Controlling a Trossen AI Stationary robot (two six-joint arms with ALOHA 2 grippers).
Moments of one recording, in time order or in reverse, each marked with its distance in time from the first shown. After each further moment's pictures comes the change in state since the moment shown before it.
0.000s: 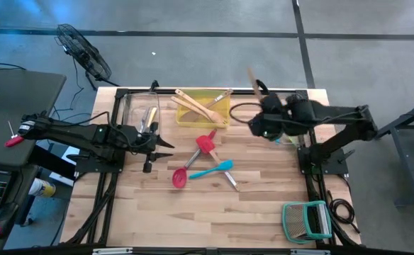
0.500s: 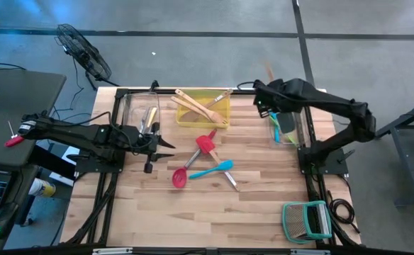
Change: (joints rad) left arm 0.000 0.019 -0.001 0.015 0.003 0.058; right arm -0.410 -0.003 -0.155 -0.055 -0.167 -0.097
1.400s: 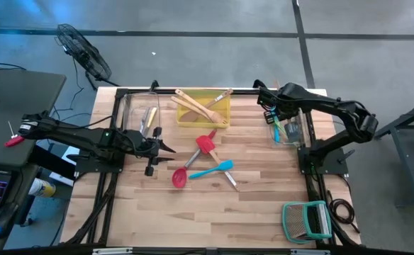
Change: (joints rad) left arm 0.000 0.010 -0.115 0.094 0.031 -0.007; right arm -0.259 -0.001 -0.403 0.215 -0.149 -0.118
